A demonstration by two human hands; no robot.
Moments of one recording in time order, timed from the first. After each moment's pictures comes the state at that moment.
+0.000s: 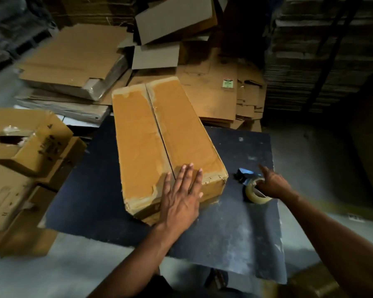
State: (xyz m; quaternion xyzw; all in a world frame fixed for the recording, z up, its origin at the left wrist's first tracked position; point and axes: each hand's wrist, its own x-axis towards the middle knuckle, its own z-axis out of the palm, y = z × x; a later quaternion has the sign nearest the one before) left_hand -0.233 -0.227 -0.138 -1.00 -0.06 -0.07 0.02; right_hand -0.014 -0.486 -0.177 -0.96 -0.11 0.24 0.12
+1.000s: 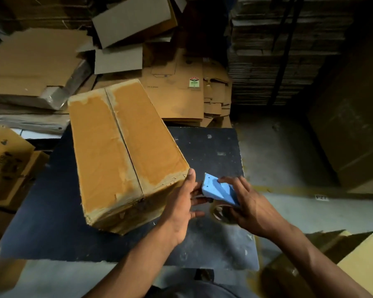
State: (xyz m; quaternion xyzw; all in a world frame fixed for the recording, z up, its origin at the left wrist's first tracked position) left_hand -0.213 -0.322 -0.040 -0.57 -0.31 0.13 -0.75; right_hand -0.144 -0.525 -0.076 -0.90 -0.34 0.10 0.26
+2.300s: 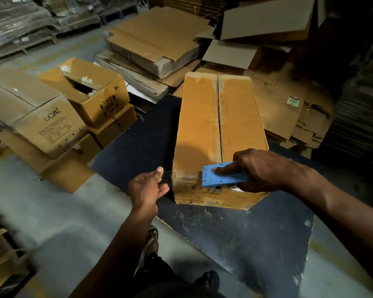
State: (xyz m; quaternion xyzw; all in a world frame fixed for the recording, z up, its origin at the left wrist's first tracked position) left_hand -0.344 -0.137 -0.096 -0.35 -0.58 -0.31 -0.66; right_hand -0.112 -0.300 0.018 -0.71 -0.69 0.15 -0.07
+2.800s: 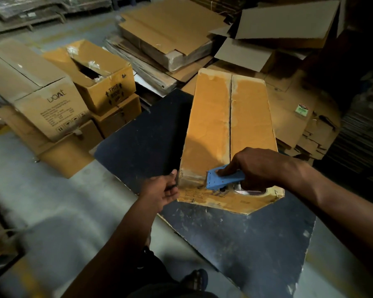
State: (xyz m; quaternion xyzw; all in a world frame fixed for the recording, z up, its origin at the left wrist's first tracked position) left_hand -0.341 -0.124 -0.123 -0.30 -0.58 -0.13 -0.75; right_hand -0.129 -0.252 0.027 -0.73 -0.63 0.20 -0.19
